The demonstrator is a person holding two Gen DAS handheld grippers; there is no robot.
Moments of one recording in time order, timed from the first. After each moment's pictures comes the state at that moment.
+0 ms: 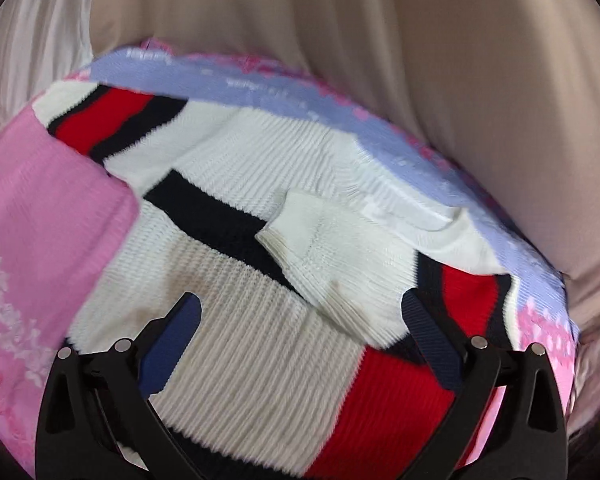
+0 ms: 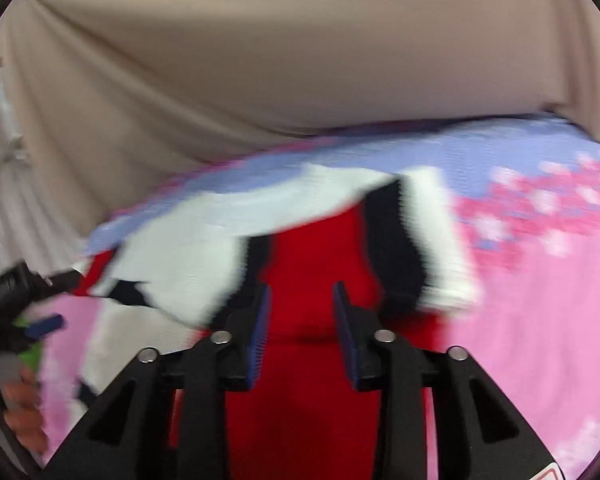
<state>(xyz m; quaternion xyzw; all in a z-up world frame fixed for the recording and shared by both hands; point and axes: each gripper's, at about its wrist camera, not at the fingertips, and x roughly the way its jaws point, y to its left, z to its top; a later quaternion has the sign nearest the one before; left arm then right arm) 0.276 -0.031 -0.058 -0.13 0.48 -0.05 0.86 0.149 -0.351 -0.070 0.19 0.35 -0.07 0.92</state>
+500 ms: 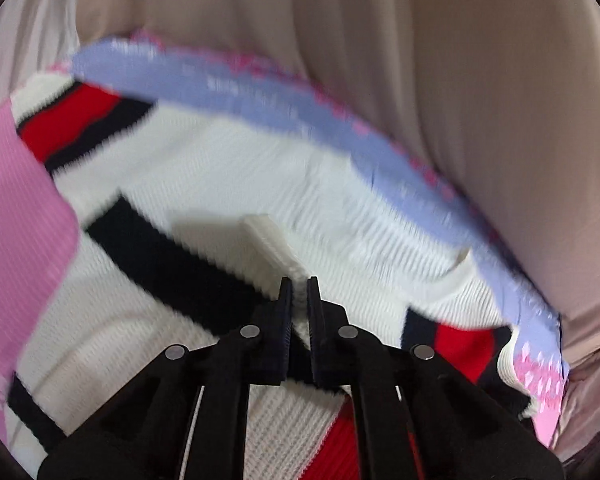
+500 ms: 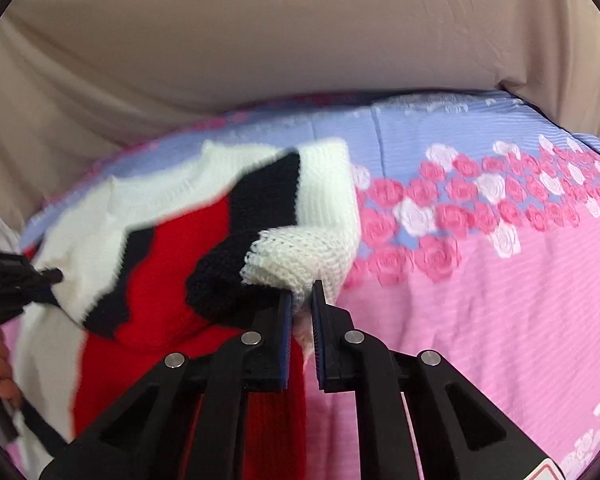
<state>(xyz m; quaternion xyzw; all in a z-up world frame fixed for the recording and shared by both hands) 0.312 -0.055 -0.059 -0.16 0.44 -0.05 0.88 0.174 -0.403 -0.100 0.18 0.38 -0.12 0.90</state>
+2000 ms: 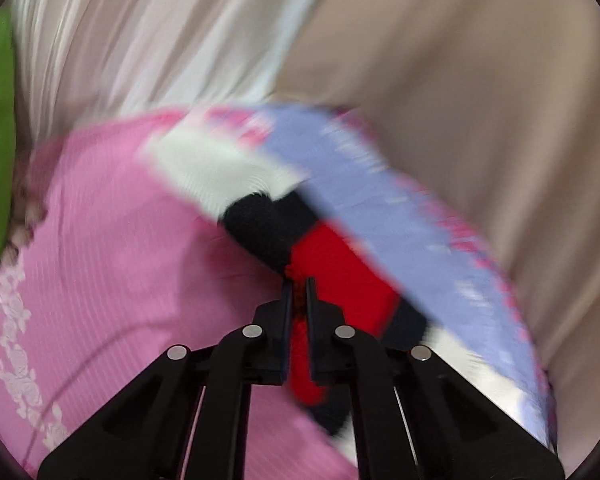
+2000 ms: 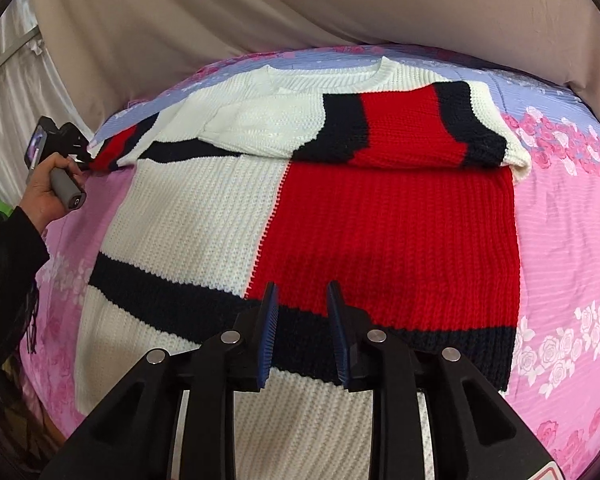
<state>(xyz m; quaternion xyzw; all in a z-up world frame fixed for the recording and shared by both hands) 0.392 0.206 -0.044 -0.25 0.36 0.13 0.89 0.108 -0.202 -0.067 0.13 0.47 -0.02 0.87</state>
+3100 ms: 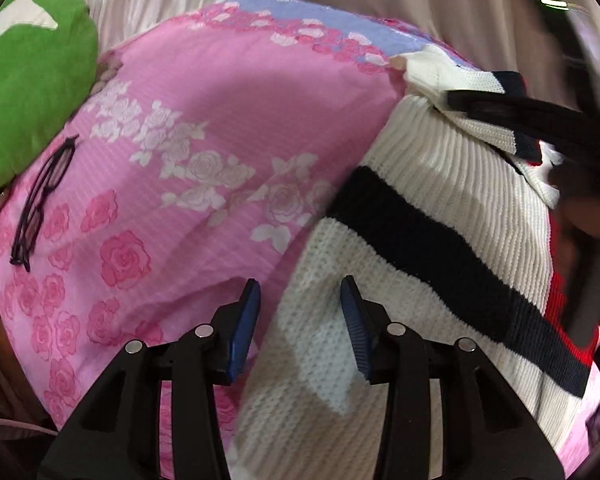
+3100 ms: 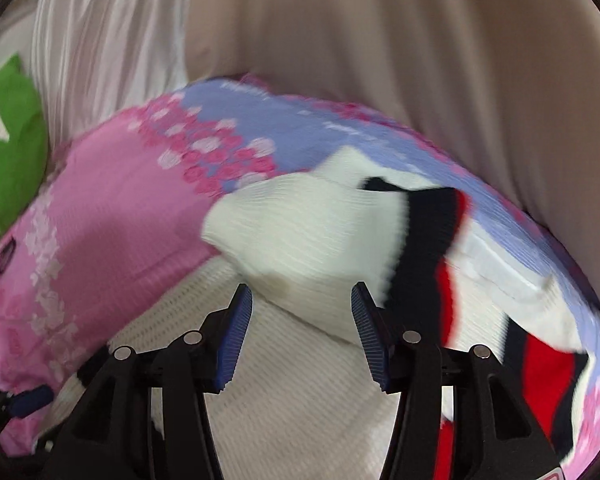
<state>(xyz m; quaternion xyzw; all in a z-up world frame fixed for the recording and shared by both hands) 0.127 0.139 -0.117 -0.08 0.51 0.05 0.85 0.285 -0.041 -0.067 -0.12 0.41 0.15 0.89</state>
